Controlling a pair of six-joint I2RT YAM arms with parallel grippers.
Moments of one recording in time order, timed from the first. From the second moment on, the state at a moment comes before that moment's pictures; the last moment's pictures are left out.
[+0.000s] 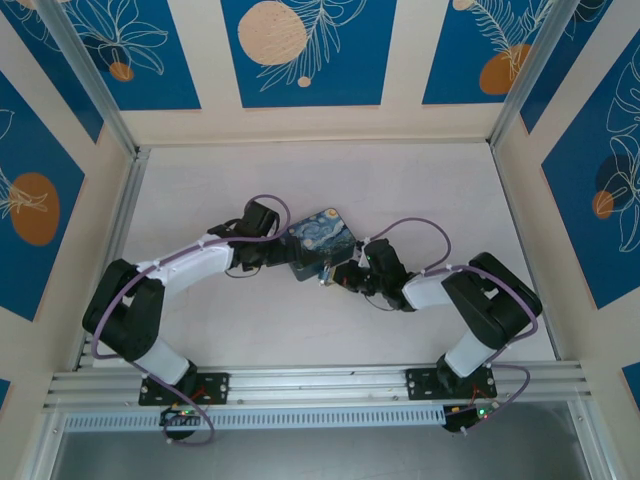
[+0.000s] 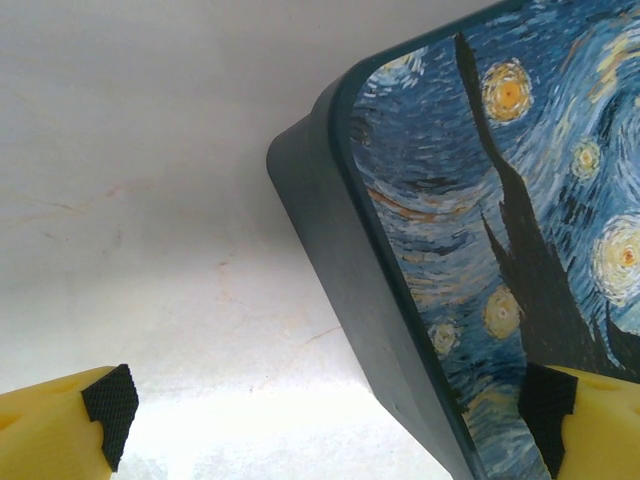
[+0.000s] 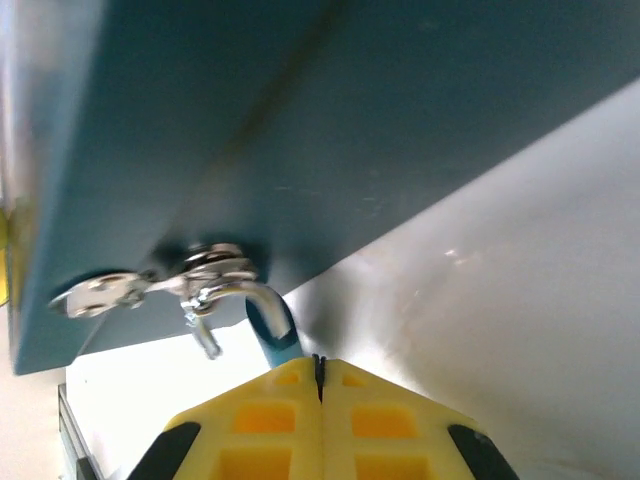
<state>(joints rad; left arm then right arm) -0.57 1.57 0.97 -0.46 0.06 -0.67 0.59 1.62 0.46 0.49 -0.34 0.97</state>
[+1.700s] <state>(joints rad) -0.57 1.60 0.98 -0.41 0.08 -0.68 0.67 1.65 0.47 0.57 -0.22 1.01</state>
